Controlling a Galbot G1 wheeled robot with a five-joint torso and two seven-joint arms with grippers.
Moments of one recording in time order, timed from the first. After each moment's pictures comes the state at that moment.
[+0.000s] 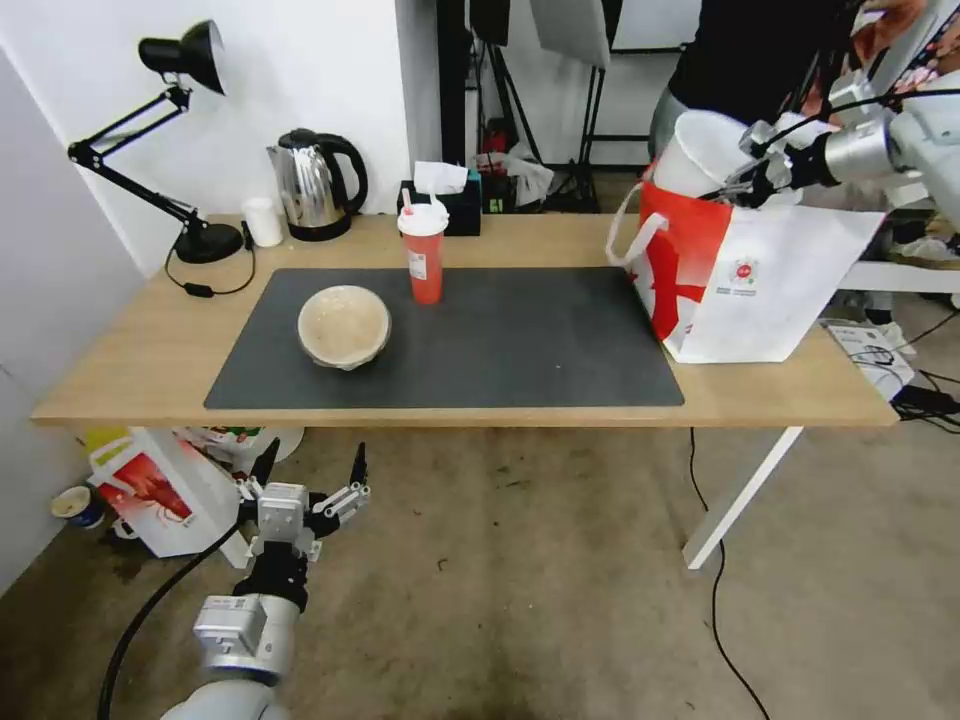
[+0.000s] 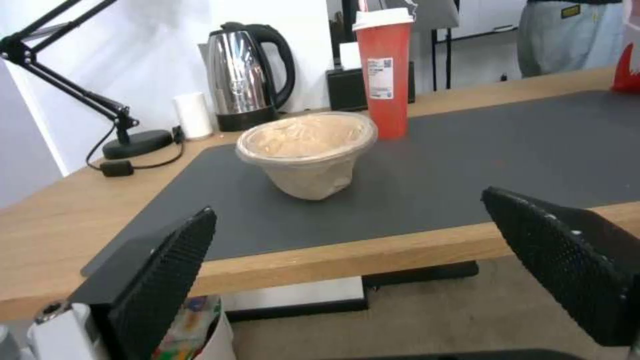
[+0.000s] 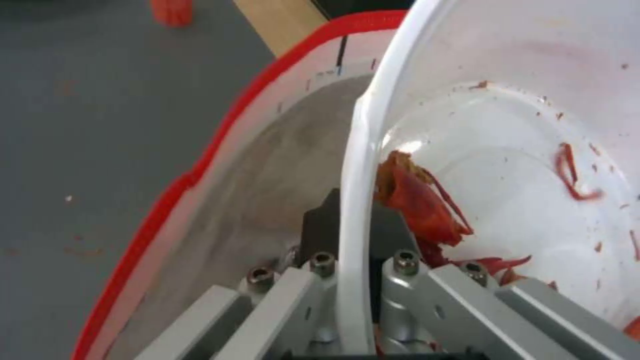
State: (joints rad) left arm 1.80 -1.50 -0.55 -2.30 0.00 0.00 0.00; right arm 0.48 0.81 -0.72 0.66 0.58 -0.21 -1.18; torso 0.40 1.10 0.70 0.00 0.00
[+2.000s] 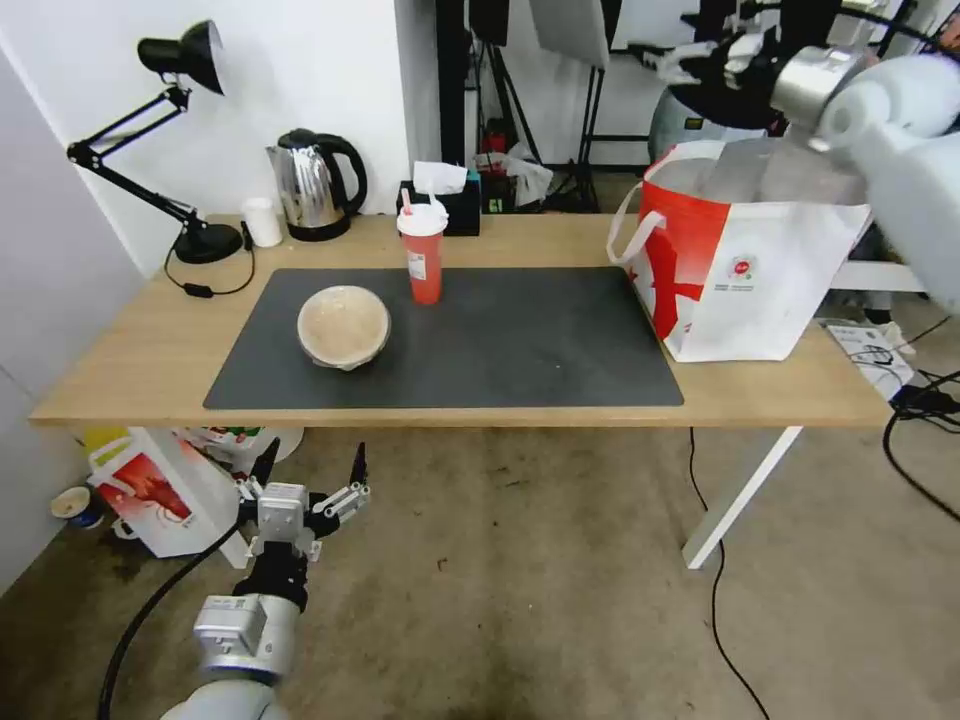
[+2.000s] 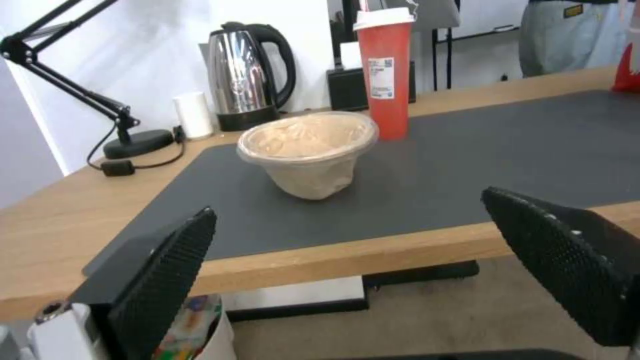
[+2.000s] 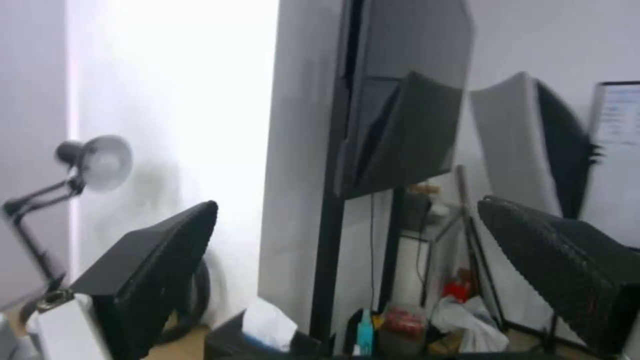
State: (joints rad) left arm 1.80 -1.50 -0.55 -2.30 0.00 0.00 0.00; right arm 0.08 0.79 -0.27 1.36 1.06 -0.09 -0.13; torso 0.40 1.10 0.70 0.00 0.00
